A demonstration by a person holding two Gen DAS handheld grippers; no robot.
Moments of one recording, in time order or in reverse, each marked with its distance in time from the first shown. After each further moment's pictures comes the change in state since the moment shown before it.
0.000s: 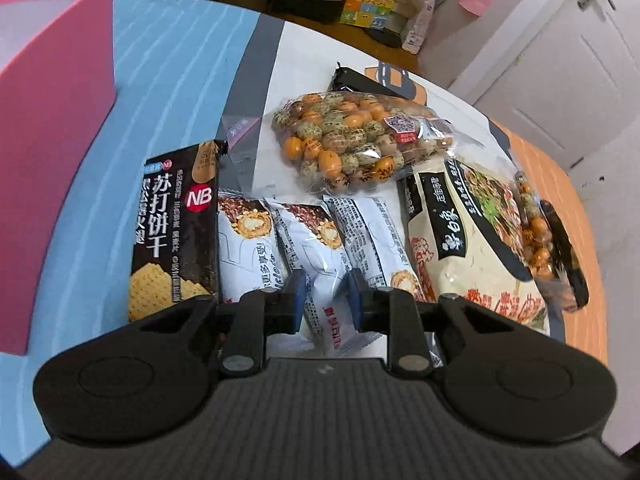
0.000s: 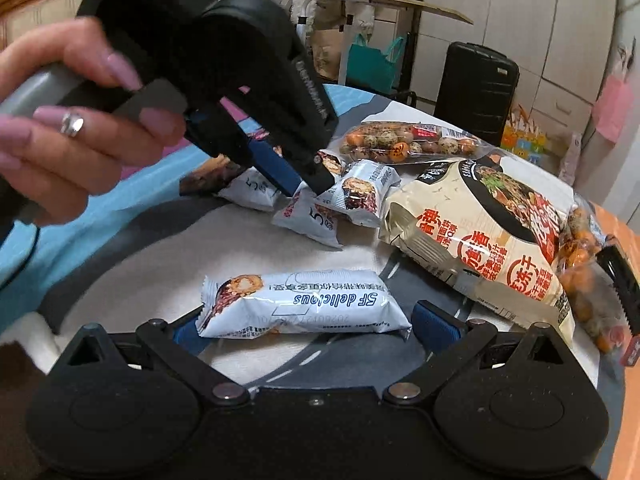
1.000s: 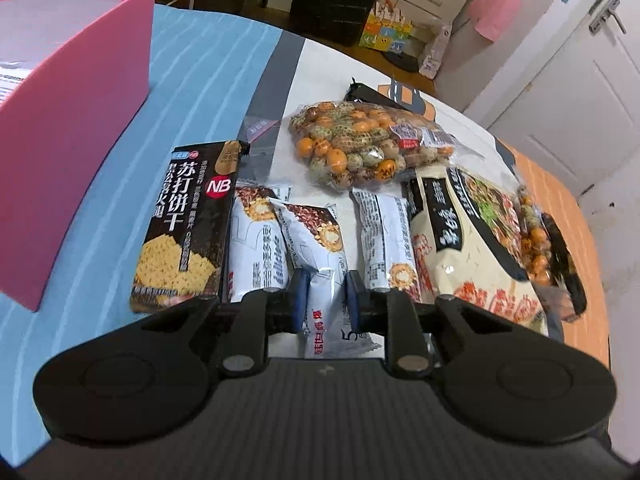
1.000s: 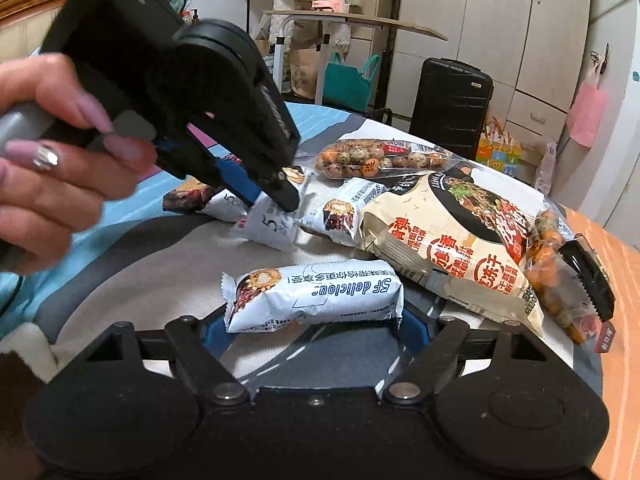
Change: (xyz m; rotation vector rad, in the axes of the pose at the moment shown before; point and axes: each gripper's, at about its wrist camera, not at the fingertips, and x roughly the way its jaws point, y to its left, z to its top) left arm -0.025 -0.005 -0.023 -0.032 -0.066 0.046; right arm -0.018 -0.003 -0.004 0.042 -0.061 -0.060
